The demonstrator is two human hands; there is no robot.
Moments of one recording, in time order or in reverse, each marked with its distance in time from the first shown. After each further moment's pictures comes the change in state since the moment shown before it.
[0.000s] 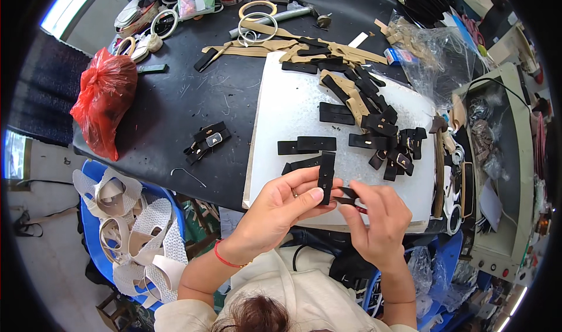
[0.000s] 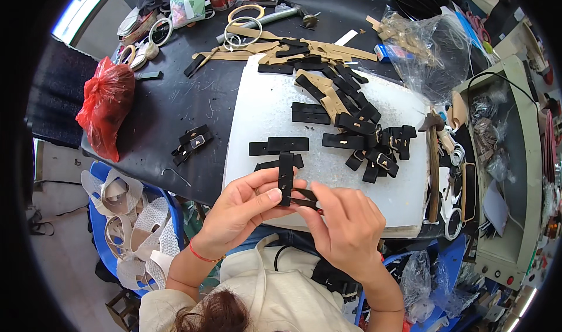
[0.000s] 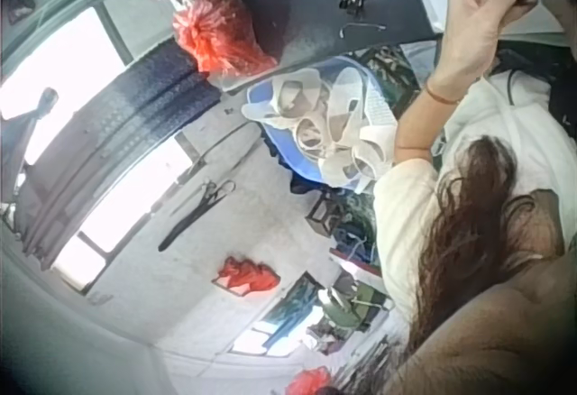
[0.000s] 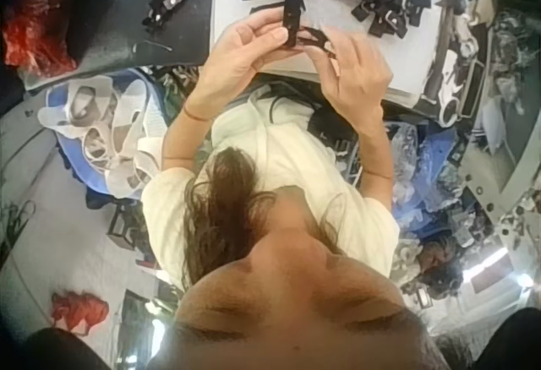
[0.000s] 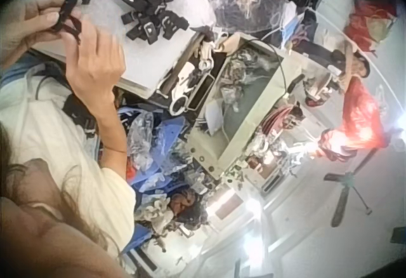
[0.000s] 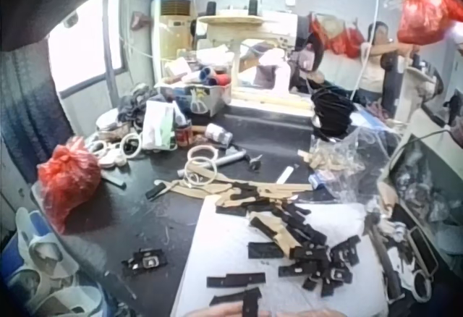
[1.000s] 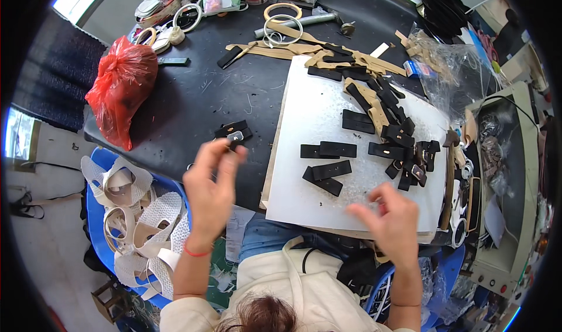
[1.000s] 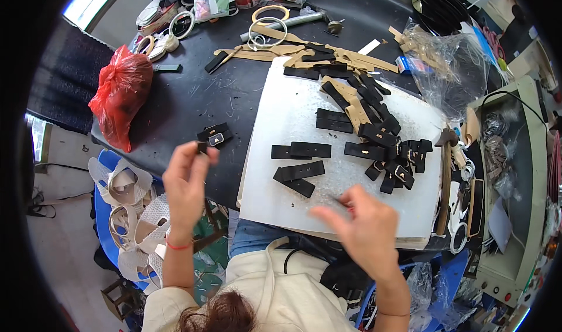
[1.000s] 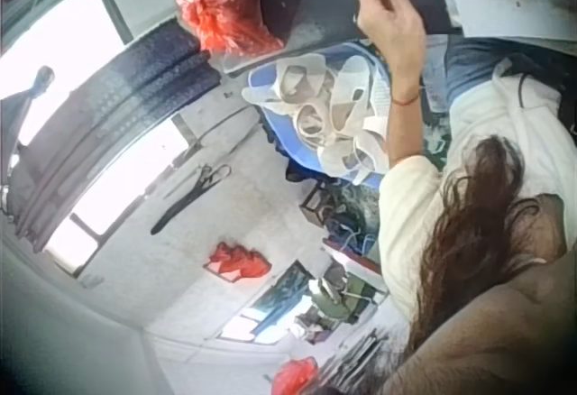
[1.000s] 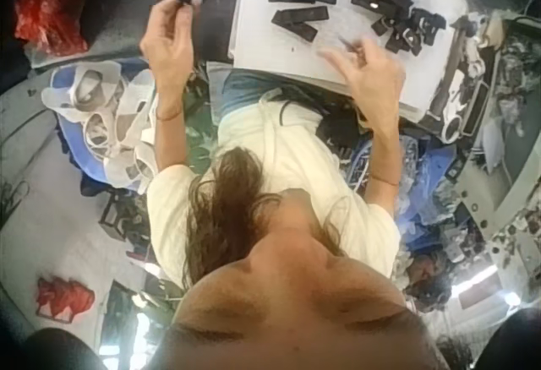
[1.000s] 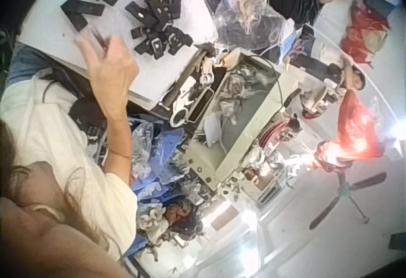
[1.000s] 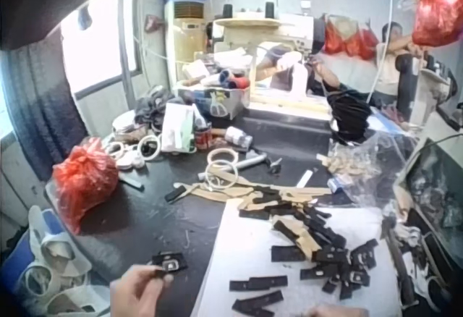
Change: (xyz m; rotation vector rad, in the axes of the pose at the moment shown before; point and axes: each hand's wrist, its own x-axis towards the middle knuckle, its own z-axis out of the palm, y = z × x) left_hand -0.030 0.032 -0.072 0.893 0.723 0.660; right_hand 0.015 0.001 -0.004 0.010 -0.323 0.297
